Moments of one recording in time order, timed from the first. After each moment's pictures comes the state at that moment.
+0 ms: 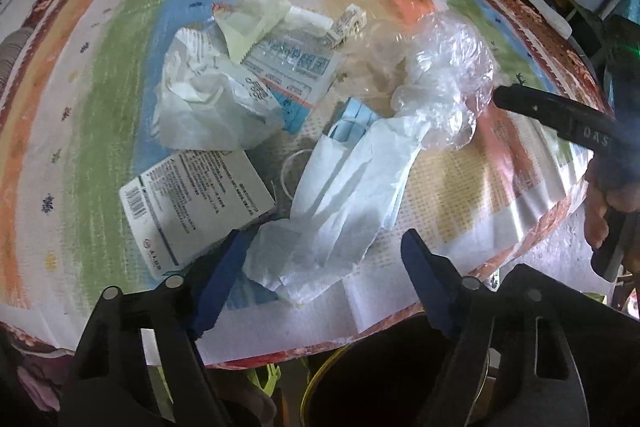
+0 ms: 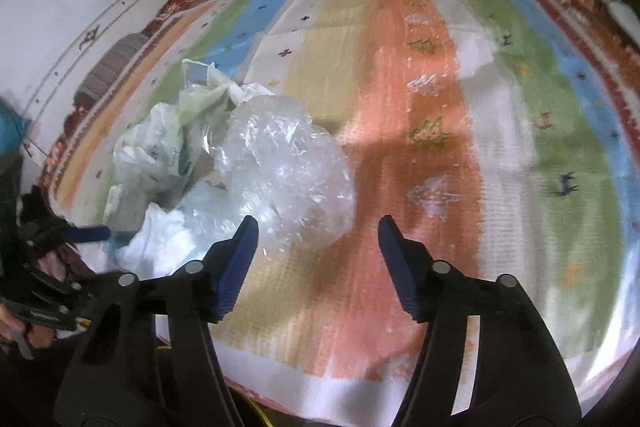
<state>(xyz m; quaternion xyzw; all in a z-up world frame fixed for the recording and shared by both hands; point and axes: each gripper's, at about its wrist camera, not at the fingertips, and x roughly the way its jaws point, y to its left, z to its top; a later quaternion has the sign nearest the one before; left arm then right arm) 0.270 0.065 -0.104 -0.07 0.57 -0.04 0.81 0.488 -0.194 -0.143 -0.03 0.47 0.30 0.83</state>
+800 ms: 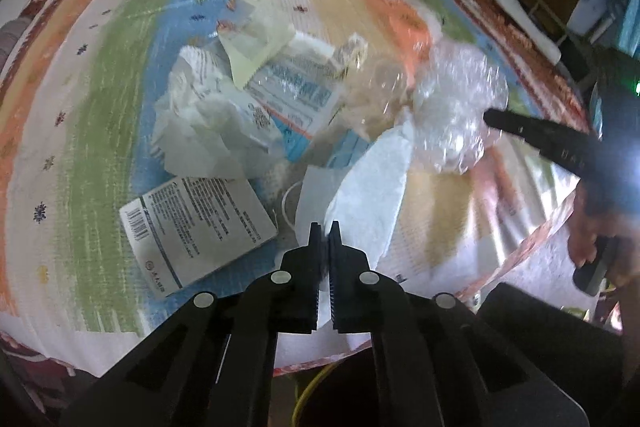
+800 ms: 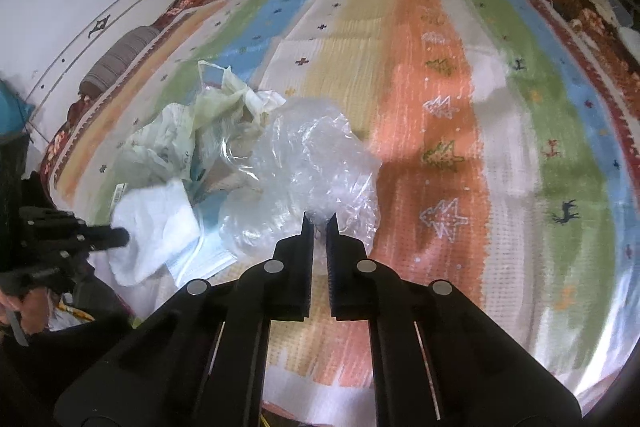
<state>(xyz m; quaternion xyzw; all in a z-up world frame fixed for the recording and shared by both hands) 0.274 0.083 -0.086 -0.12 0.54 -0.05 0.83 0.480 -0.182 -0.125 -0.08 0.45 0.31 0.83</state>
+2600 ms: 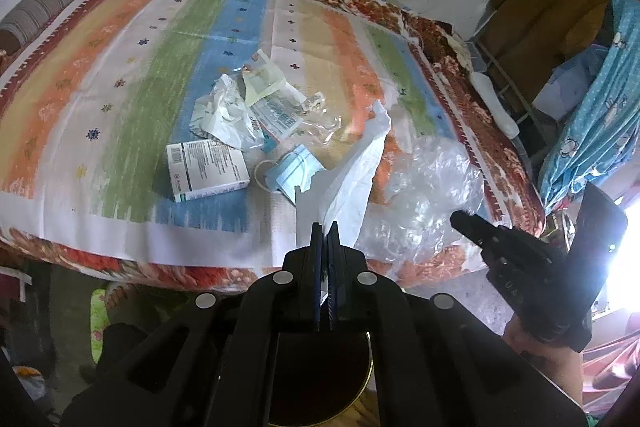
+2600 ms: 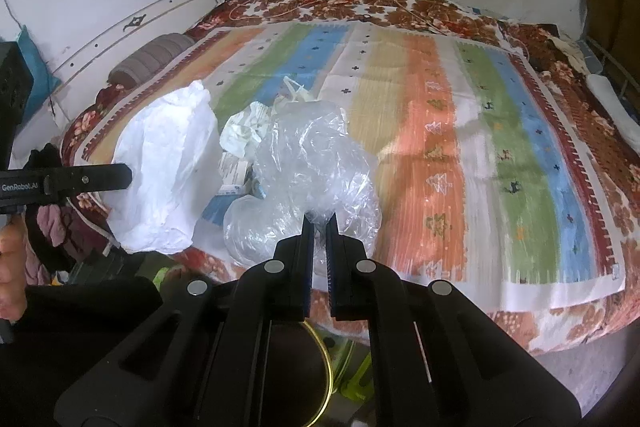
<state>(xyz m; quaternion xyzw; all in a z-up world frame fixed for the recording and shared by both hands) 0.148 0.068 0.016 -0.23 0.45 -0.03 0.86 0.305 -0.194 -0.042 -0.11 0.38 0.30 0.87</state>
